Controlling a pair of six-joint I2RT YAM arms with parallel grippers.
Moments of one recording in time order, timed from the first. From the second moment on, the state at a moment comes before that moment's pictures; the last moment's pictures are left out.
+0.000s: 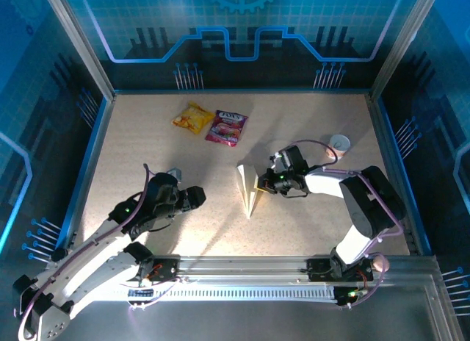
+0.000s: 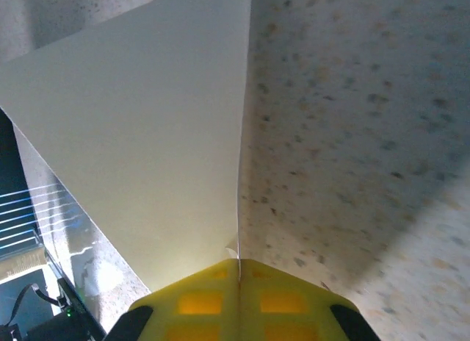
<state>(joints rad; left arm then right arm) -0.57 0.75 0.55 -0.59 0.05 -0.90 0.43 1.65 0.74 -0.07 -0.54 0.73</state>
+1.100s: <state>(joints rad) -0.54 0.77 0.55 -0.58 0.06 -0.87 0.55 1.47 0.88 -0.57 -0.37 0.54</state>
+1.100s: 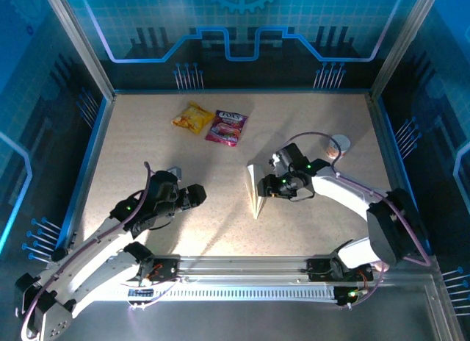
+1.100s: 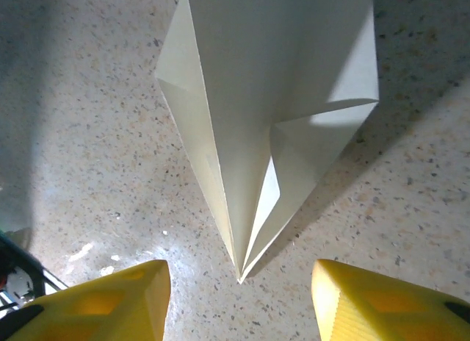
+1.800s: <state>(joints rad) -0.52 0.72 0.55 -0.63 0.05 -0.85 0.61 1.65 0.98 -0.55 -0.31 0.54</state>
